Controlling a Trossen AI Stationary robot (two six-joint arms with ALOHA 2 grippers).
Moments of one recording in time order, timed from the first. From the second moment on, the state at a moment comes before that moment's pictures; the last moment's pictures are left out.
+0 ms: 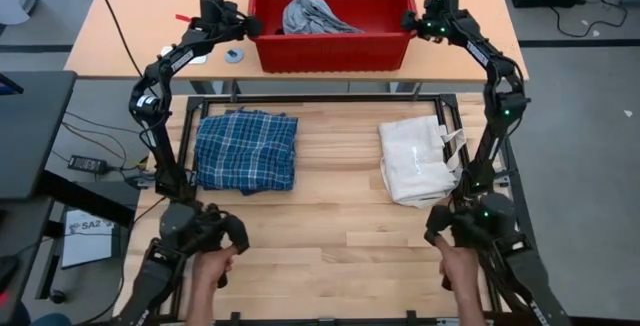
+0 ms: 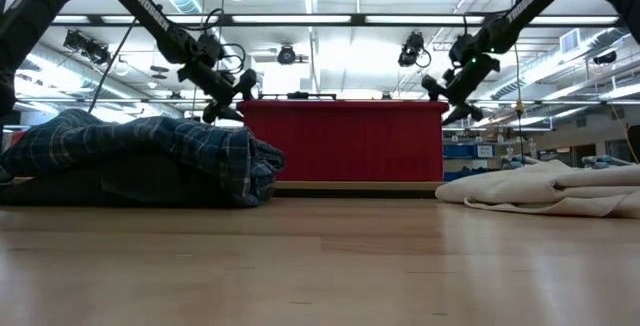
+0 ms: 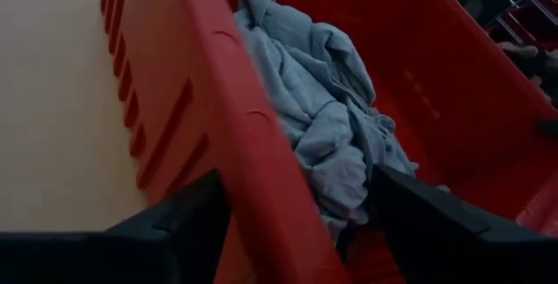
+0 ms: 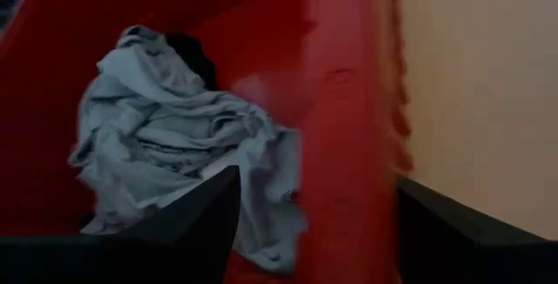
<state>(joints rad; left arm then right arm) 1.27 1.92 1.60 -0.12 0.40 -0.39 -1.34 1.91 1.68 -0.42 -0.31 0.50</state>
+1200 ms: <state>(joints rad) 1.18 1.67 1.60 -0.93 0.29 -0.29 -1.03 1.71 1.65 -0.94 -0.16 0.47</state>
